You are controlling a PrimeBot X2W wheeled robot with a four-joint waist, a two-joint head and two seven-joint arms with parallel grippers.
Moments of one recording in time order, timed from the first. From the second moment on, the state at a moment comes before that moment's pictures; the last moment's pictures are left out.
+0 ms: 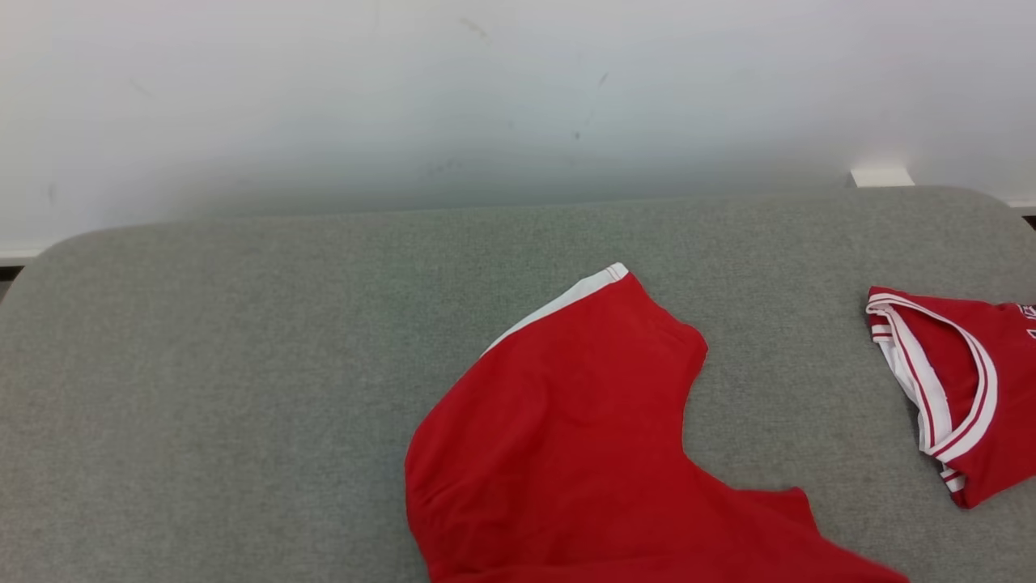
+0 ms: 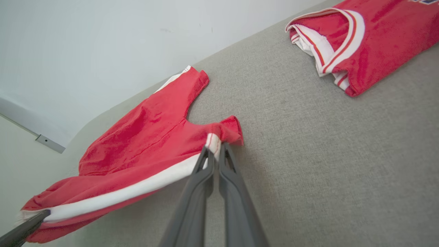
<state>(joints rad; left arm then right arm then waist) 0.17 0.39 -0.67 -0.09 -0.77 0.06 -0.16 0.44 -0.26 0.09 -0.21 0.80 0.13 -0.01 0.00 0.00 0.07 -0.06</state>
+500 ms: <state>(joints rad) -0.10 0.28 -0.62 -0.24 -0.91 0.05 0.01 -0.13 -0.28 0.11 -0.09 0.77 0.13 0.17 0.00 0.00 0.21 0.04</state>
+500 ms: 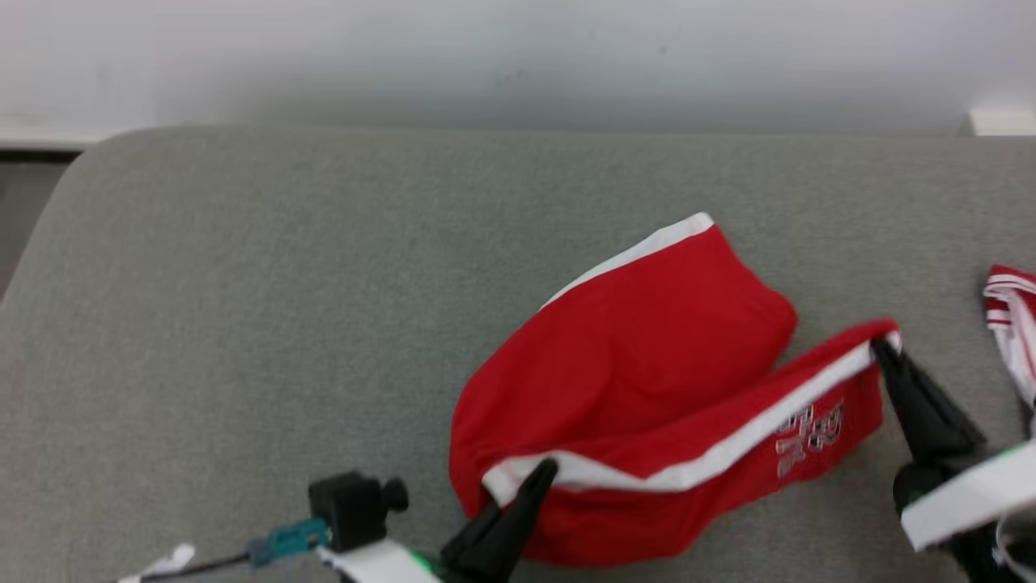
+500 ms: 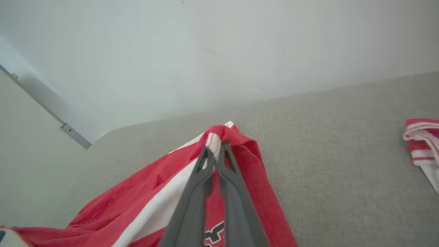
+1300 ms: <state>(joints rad) -0.45 0.08 -0.54 0.15 -0.90 0.10 -0.11 -0.73 -0.28 0.25 0.41 0.72 0.13 0.20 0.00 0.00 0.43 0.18</state>
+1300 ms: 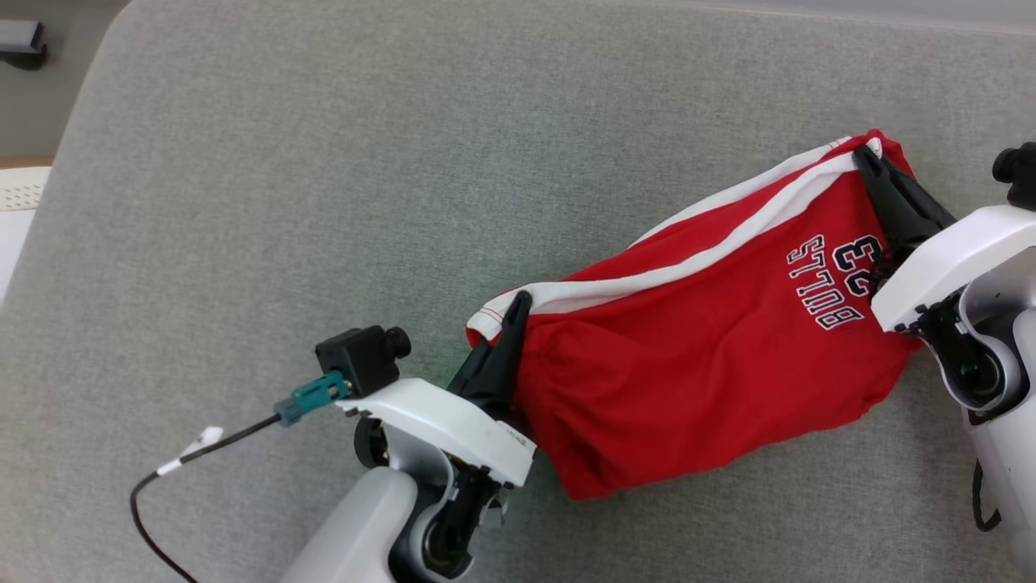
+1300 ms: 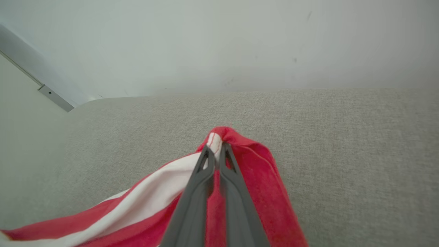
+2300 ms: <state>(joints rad) -0.34 0.22 -0.60 0.10 -0.51 0.33 -0.26 -0.63 -0.55 0.44 0.43 0.84 0.13 0.21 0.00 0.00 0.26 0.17</state>
